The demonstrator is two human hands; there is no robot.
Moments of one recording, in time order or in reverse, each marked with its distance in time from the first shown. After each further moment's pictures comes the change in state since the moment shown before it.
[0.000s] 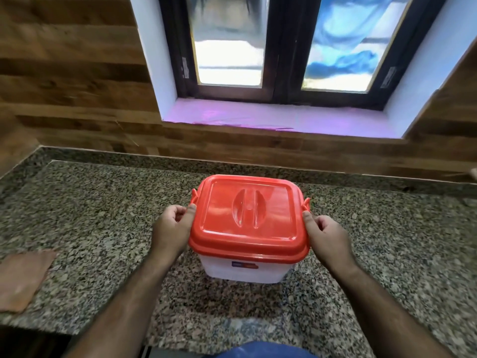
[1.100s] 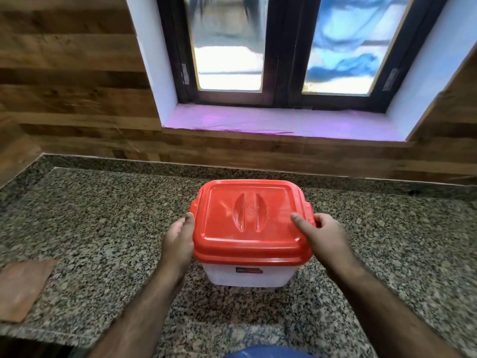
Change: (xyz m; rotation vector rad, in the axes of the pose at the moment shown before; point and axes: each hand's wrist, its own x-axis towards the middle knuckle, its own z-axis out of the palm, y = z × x) left_hand -0.025 0.007 0.013 -0.406 -0.135 -0.183; right_hand 0.004 -0.023 -0.002 0.220 -0.127 0.104
